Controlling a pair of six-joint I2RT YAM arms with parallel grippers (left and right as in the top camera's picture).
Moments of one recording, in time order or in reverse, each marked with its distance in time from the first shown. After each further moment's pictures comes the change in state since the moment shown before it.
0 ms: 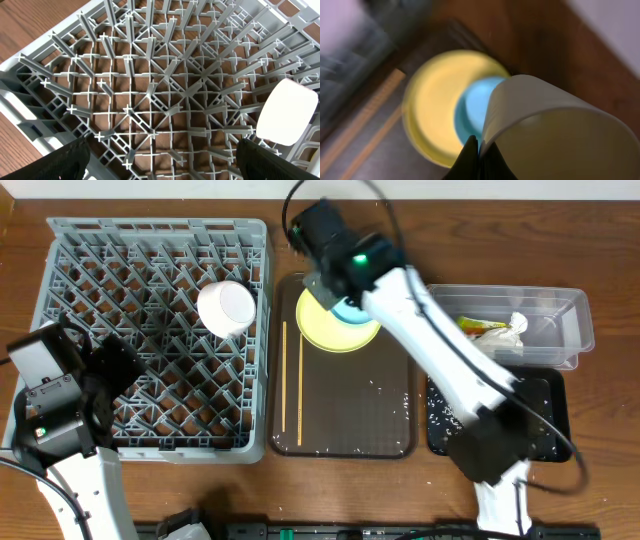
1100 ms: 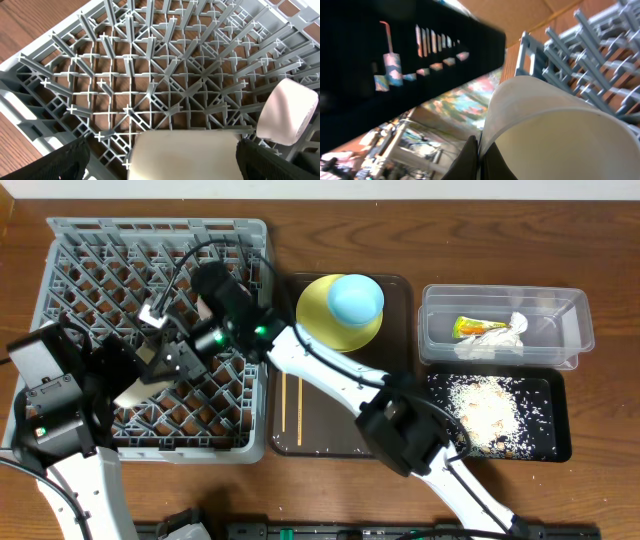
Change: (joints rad) left arm 0.000 0.000 0.000 0.000 0.000 0.000; right arm 0.263 0.395 0.005 1.018 -1.391 0.620
